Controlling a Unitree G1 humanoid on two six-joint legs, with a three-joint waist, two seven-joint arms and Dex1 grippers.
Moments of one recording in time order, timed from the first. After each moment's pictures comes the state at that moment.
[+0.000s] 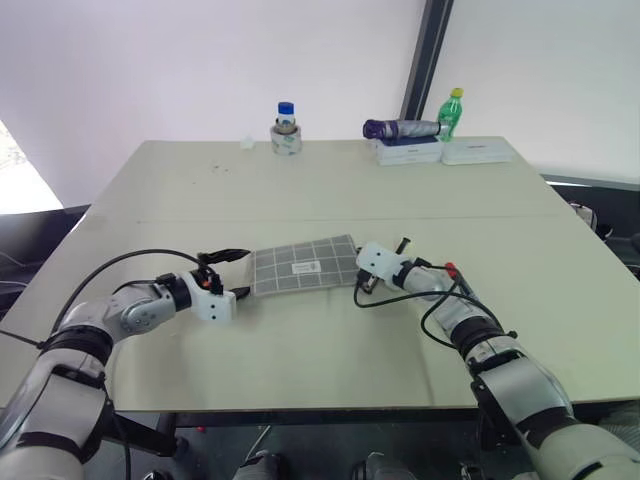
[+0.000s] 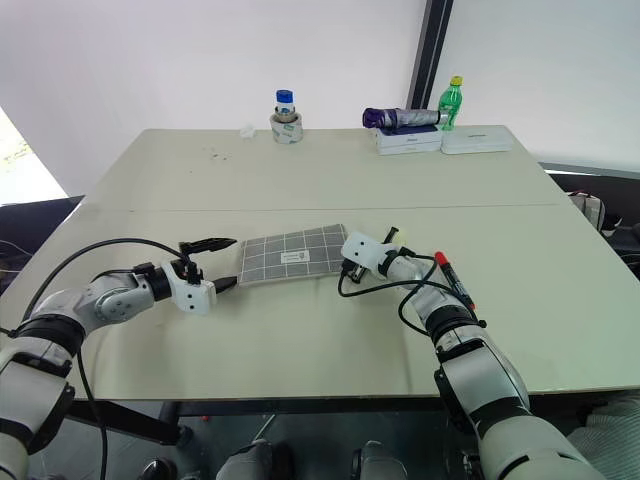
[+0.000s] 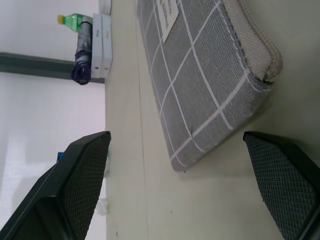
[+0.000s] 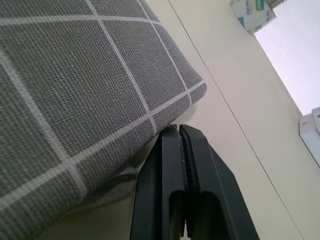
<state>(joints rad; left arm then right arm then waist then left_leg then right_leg) -0.79 0.76 -0.40 1.01 0.80 -1.10 0.01 -0.88 -0.33 0.27 1.07 -0.38 -0.45 0.30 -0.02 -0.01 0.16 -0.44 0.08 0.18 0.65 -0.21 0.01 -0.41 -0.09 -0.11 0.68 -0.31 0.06</state>
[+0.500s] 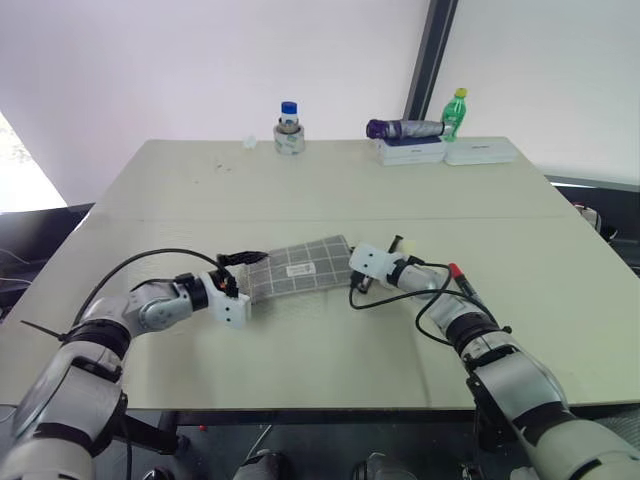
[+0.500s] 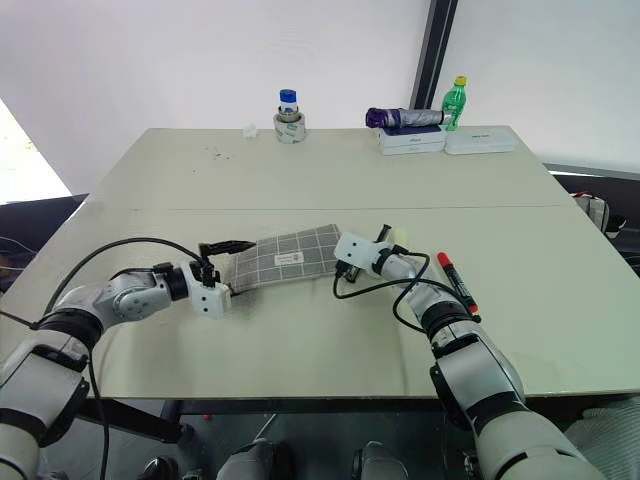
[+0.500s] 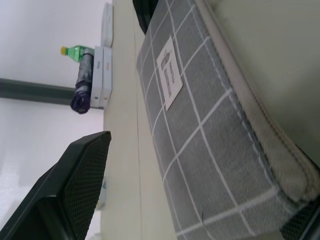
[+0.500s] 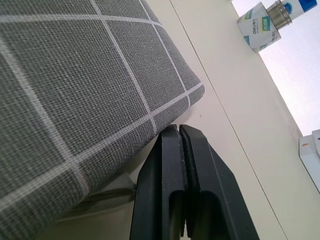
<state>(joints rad) -0.81 0.72 -0.44 1.01 0.73 -1.17 -0.05 -0.91 -0.33 0.30 1.09 -0.41 -0.48 0.29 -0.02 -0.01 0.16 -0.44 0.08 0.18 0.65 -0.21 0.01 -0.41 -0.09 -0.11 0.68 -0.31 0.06</state>
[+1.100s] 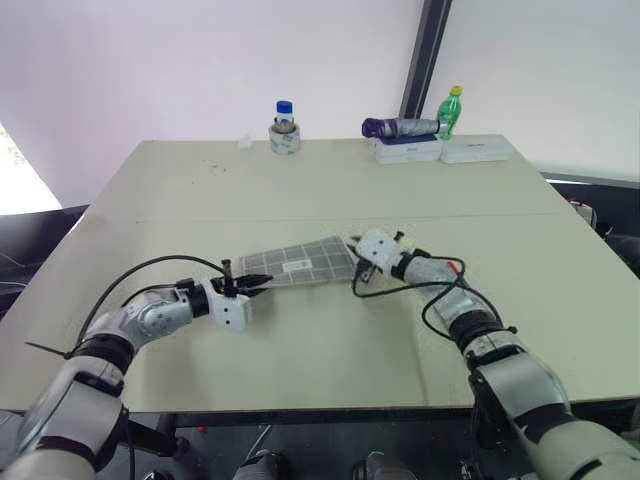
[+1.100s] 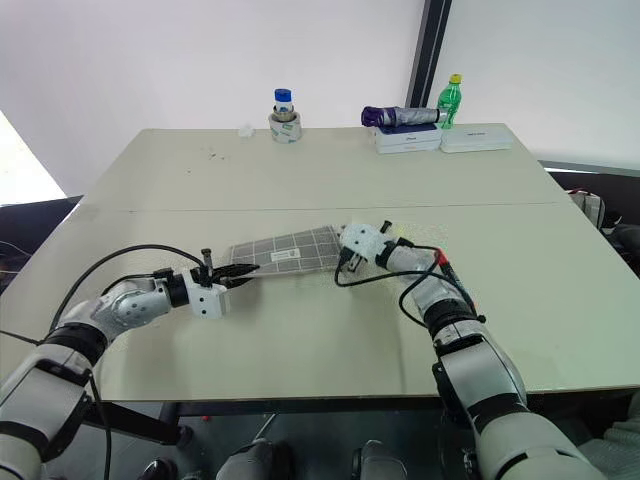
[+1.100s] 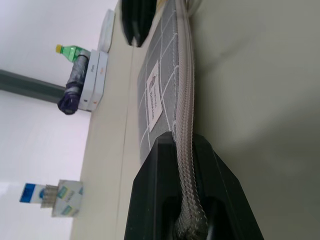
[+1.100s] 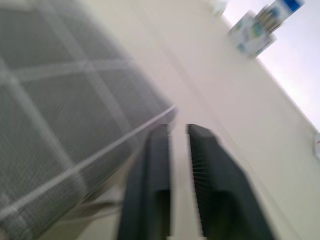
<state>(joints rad) -0.71 0.70 -0.38 0.94 0.43 -1.14 -0.30 -0.90 -0.34 0.18 0.99 -0.21 -0.48 0.50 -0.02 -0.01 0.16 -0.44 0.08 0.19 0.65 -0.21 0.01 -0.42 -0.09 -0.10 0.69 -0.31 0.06</state>
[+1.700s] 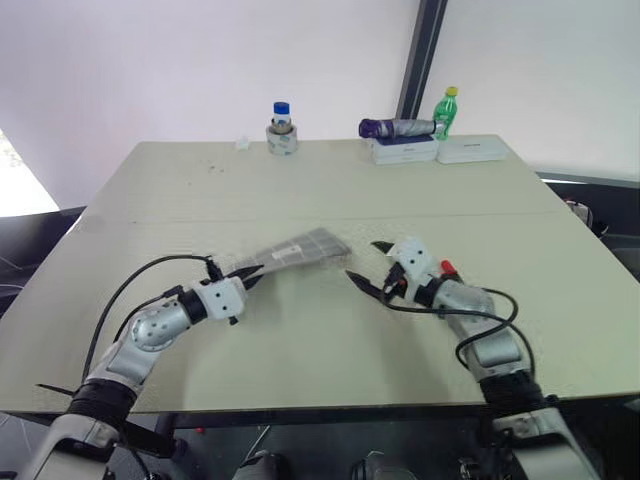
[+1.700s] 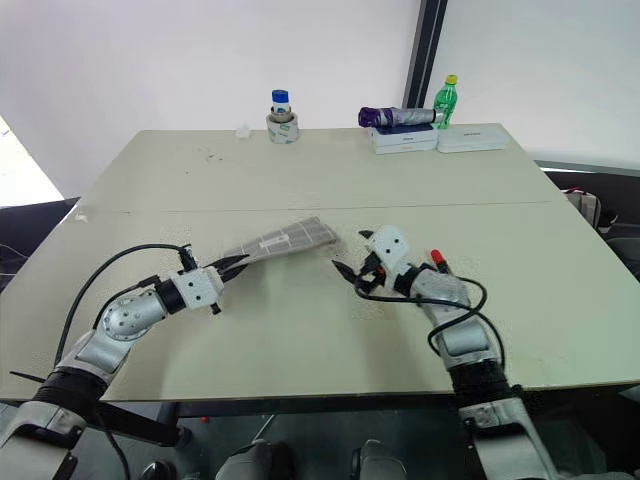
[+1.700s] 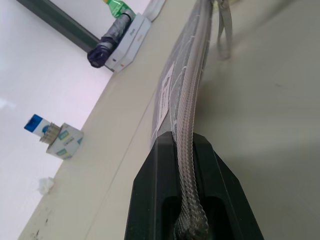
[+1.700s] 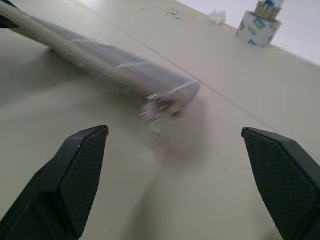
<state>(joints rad) -0.41 0.67 -0.19 0.37 0.10 -0.61 -0.49 -0.46 -0.34 0.09 0.17 0.10 0.13 0.67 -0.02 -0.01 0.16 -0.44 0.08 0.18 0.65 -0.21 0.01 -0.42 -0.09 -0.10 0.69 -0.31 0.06</state>
